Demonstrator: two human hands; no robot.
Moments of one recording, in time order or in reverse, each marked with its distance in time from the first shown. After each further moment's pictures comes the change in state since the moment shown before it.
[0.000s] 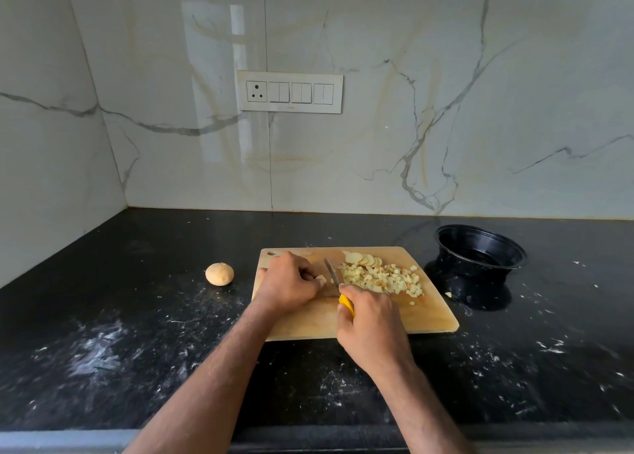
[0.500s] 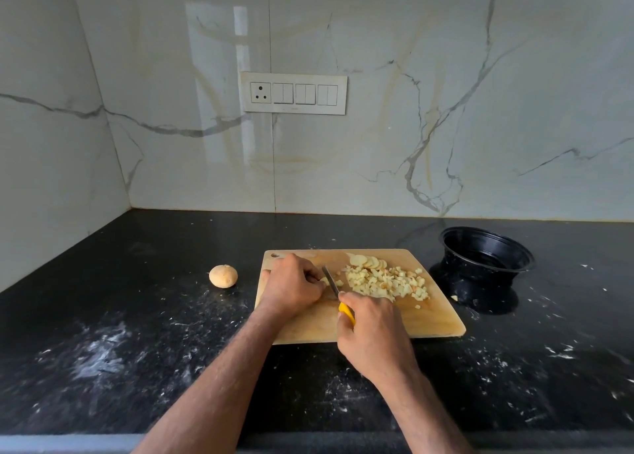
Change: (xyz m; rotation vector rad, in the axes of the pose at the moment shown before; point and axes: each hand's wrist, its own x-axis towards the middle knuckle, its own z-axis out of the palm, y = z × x) left_hand -0.002 0.003 0.001 0.039 0.022 -0.056; right_hand -0.002 -0.003 0.001 0.015 -0.022 -0.034
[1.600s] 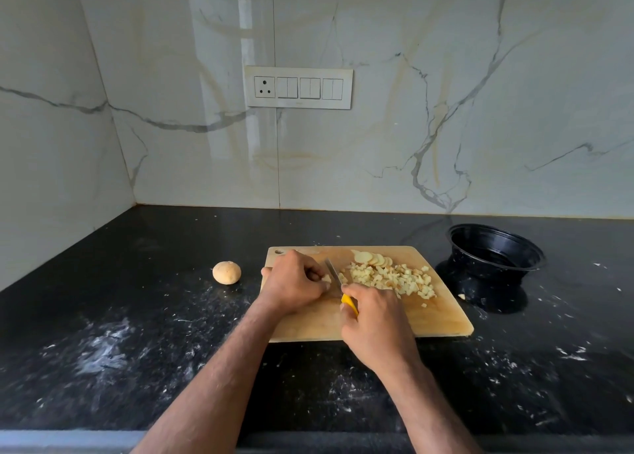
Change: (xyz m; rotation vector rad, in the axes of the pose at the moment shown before) left_hand 0.001 -0.001 -0.010 -0.040 -0.070 0.038; right_hand 0.010 0.001 0.004 0.033 0.000 0.062
